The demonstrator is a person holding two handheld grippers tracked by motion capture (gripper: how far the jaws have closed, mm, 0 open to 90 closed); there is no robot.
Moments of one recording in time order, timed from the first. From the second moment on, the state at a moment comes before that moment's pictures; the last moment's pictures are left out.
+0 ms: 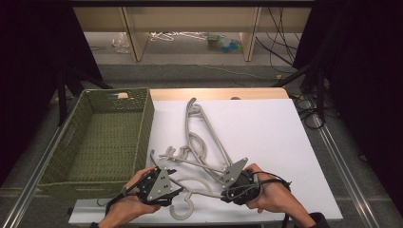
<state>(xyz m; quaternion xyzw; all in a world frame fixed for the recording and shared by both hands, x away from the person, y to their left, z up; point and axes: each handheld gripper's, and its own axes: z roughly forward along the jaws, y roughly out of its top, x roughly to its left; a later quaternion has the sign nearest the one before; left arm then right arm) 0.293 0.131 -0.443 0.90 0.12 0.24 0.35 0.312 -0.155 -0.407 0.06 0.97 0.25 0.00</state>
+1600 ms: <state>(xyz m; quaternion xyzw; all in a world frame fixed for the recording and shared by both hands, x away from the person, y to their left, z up) 0.300 0.114 -0.397 0.90 0.08 0.19 0.39 0.324 -0.180 -0.357 0.13 0.88 0.43 0.18</state>
